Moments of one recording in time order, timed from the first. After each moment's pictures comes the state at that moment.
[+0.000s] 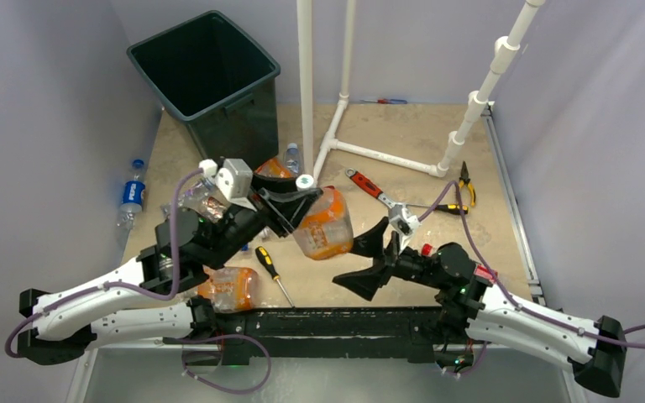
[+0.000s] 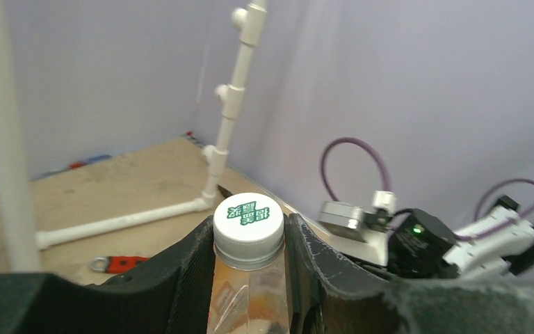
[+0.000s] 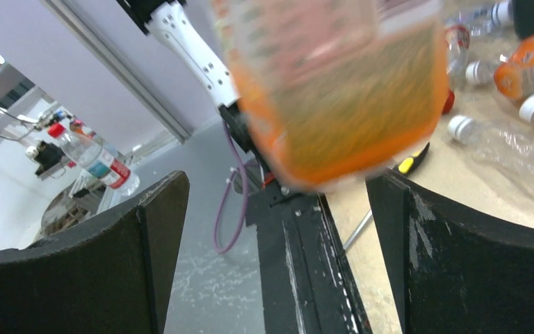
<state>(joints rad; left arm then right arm) -1.21 0.80 0.97 0.12 -0.29 -0.23 1.04 0.59 0.30 0.51 -0.28 0.55</state>
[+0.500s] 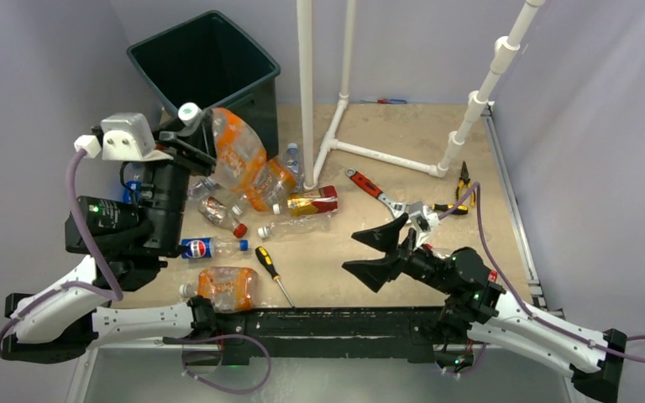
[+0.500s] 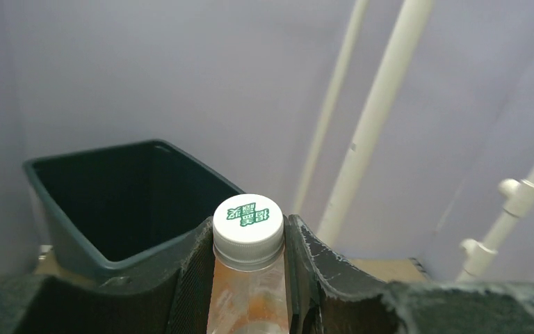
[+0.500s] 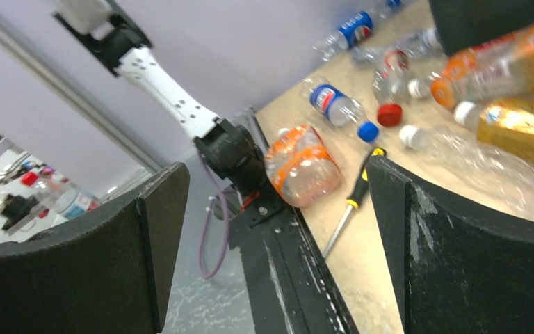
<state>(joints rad) -1.21 0.82 1.31 0.17 -0.97 0.33 1.04 0.43 0.34 0.37 -0.12 0.54</state>
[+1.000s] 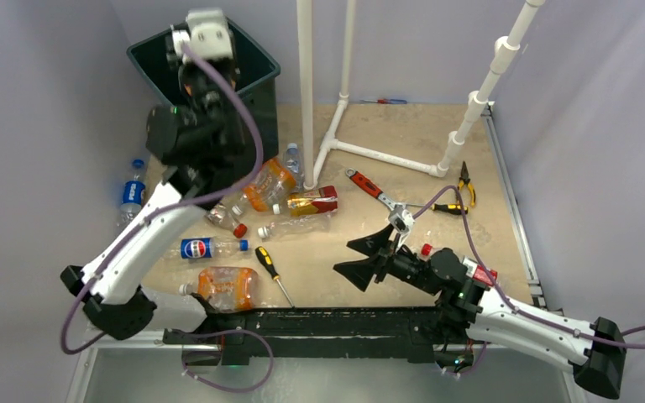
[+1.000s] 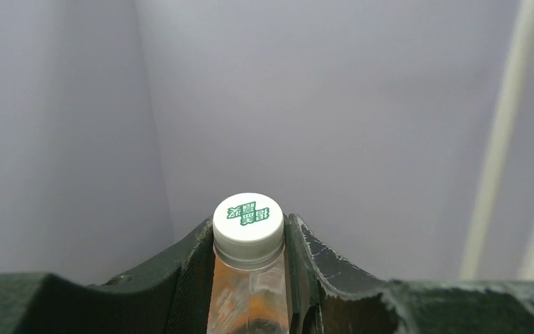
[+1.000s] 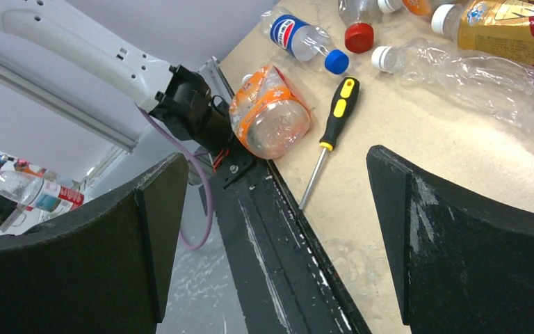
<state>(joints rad) -0.86 1.29 1.62 0.56 -0.86 0.79 1.04 0.53 0.23 0.41 -0.04 0.59</state>
